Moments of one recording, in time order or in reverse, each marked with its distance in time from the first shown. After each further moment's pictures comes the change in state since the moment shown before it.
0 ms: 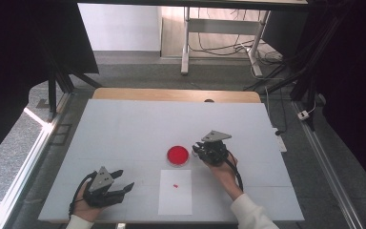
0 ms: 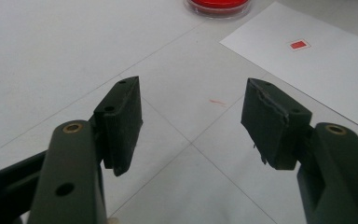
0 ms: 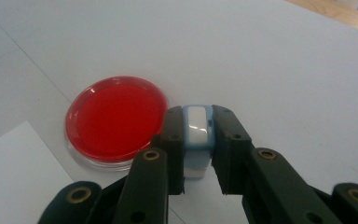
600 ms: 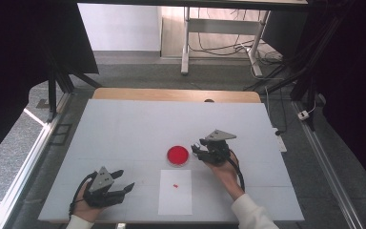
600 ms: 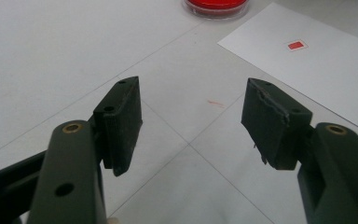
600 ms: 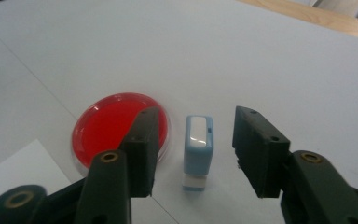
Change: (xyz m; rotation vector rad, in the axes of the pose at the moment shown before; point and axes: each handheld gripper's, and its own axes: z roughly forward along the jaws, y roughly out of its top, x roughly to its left) left arm -0.001 0.001 0.000 -0.001 -0.004 0.006; right arm -0.005 -0.001 -0.006 -0.071 0.020 0.062
